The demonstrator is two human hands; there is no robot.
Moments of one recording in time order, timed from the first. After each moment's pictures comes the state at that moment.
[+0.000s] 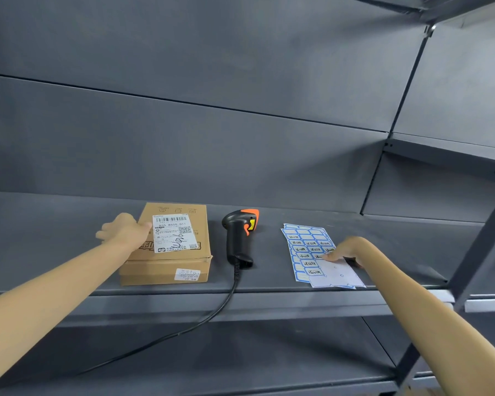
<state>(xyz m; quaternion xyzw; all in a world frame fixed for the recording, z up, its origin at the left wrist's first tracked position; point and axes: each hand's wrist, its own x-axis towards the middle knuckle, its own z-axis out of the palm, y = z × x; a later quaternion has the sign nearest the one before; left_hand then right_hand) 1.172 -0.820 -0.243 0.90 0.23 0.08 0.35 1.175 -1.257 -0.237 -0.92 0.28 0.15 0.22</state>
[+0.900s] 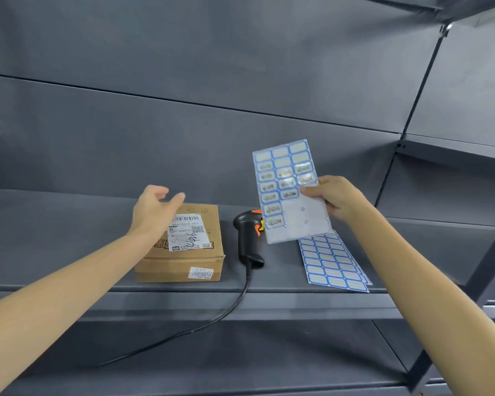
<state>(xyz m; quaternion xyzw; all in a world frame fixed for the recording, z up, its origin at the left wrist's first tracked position) 1.158 -0.836 -0.221 0.81 0.06 0.24 0.54 1.165 -1.163 -0.147 -0.78 0.01 -0.06 0.63</state>
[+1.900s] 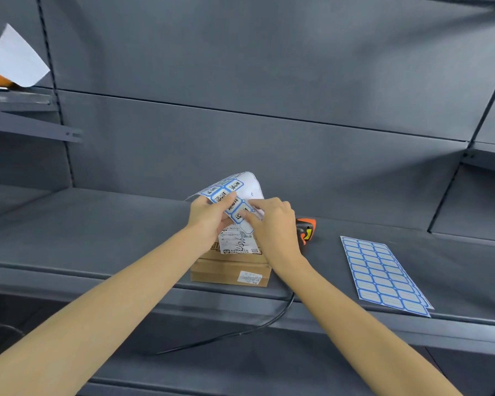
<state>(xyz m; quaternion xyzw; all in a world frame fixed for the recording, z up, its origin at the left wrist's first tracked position) 1.135 -0.843 -0.200 0.54 0.04 0.11 0.83 1.140 -0.972 -0.217 -0.89 -0.15 -0.31 0.29</state>
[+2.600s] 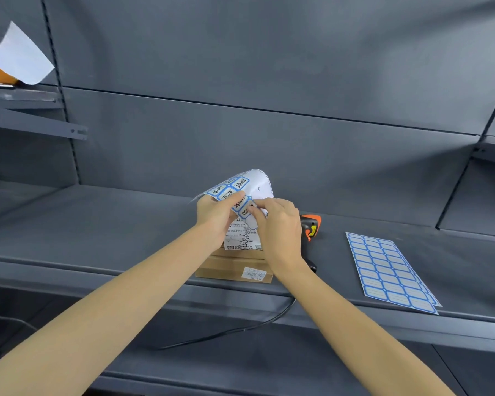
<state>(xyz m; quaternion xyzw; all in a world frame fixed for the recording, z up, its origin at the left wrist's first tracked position) 1.135 -0.853 -0.202 0.51 0.06 0.13 0.85 1.137 -0.964 -0.231 -0.85 -0.12 -0.38 0.33</state>
